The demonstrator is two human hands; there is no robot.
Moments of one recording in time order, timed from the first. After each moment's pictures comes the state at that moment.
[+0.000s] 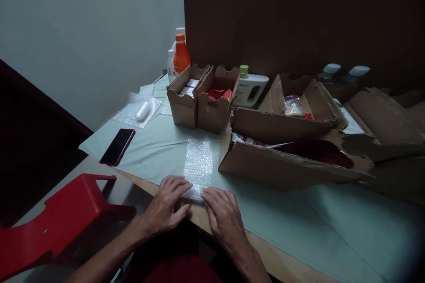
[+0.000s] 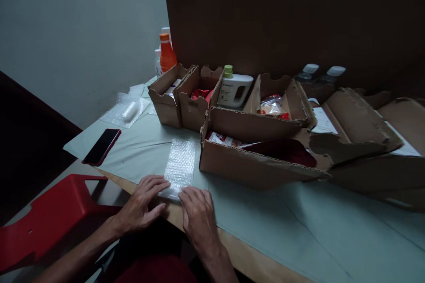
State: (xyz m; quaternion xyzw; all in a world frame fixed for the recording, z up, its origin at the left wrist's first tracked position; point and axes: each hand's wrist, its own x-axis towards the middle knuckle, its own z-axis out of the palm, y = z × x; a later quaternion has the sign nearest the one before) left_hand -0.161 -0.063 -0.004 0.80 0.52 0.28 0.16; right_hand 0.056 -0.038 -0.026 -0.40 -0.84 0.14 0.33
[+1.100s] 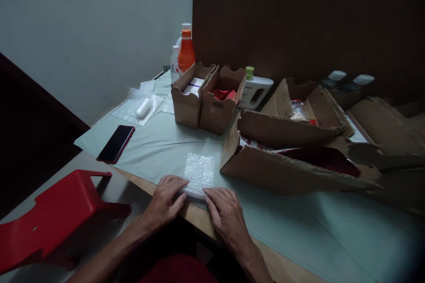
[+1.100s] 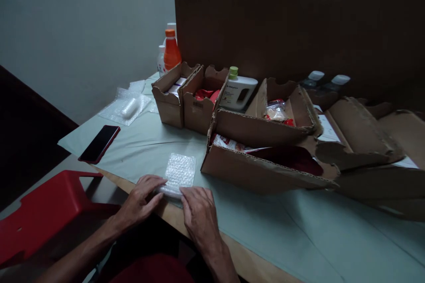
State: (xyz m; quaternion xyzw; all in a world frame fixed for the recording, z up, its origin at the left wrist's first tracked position) left_hand -0.165 -0.057 -0.019 0.74 0.55 0.34 0.18; right_hand 0.053 -0.025 -0.015 -0.41 -0.84 0.16 0.31
